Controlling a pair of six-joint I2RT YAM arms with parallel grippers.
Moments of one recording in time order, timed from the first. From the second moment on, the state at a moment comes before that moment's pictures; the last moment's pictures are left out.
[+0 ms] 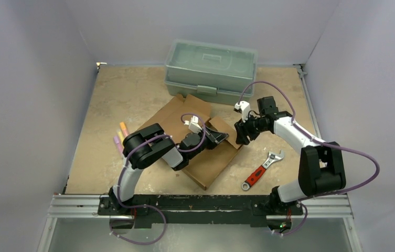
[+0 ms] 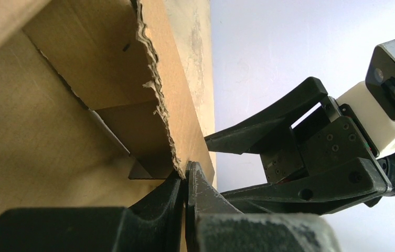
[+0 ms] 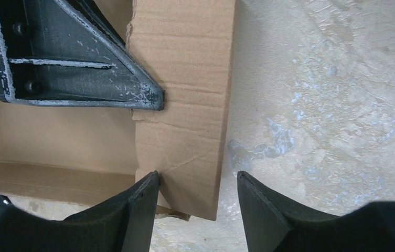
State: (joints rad) left arm -0.92 2.11 0.74 1.25 -0.12 -1.37; right arm 0.19 1.47 0.90 -0.55 -0.52 -0.48
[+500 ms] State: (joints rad) left arm -0.91 2.11 0.71 1.28 -0.10 -1.34; right arm 0.22 1.48 0.90 -0.55 -0.51 -0.46
